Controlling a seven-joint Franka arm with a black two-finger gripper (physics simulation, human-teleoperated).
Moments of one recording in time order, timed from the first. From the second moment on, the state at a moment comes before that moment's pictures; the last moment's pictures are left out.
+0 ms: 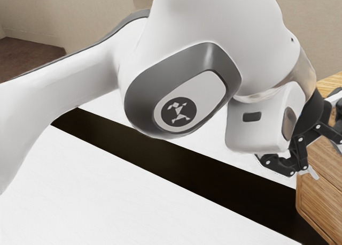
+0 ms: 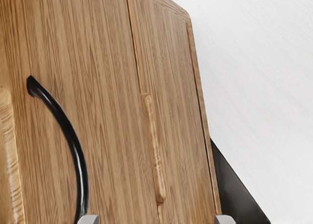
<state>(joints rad) -0.27 0.12 -0.39 -1.39 0.06 1.99 1.59</state>
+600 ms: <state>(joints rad) -0.31 0.19 -0.39 -1.39 0.05 2.08 1.78</state>
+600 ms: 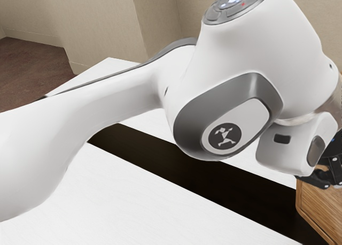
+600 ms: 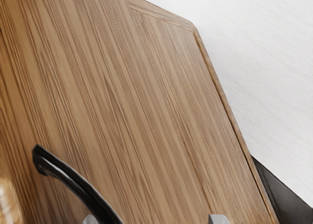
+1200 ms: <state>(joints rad) -0.28 -0.06 -0.38 -1.69 0.01 2.12 1.70</state>
